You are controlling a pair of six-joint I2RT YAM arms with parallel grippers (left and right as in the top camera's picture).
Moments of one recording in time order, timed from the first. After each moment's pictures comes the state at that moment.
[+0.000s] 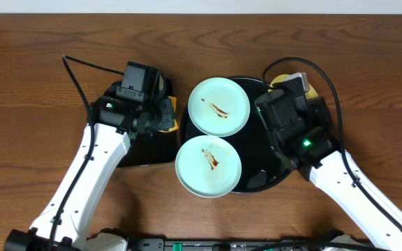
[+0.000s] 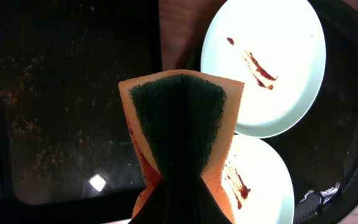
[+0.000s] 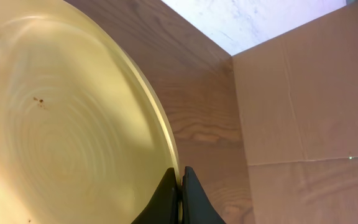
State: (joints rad) left arm -0.28 1.42 1.20 -0.91 0.12 -0.38; right arm 0.56 1.33 1.02 -0.66 1.00 -0.04
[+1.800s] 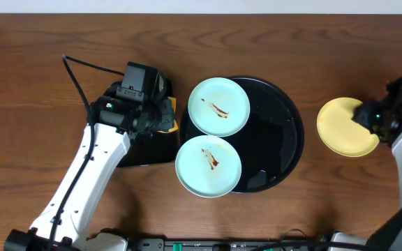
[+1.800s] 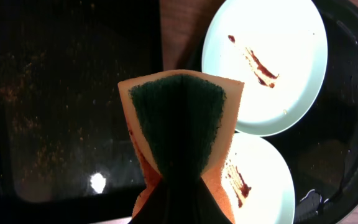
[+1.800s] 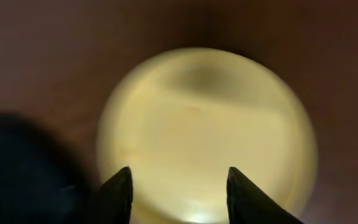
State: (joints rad) left arm -0.28 1.42 1.20 -0.92 0.12 -0.38; right arm -0.37 1.47 1.02 -0.56 -0.19 0.20
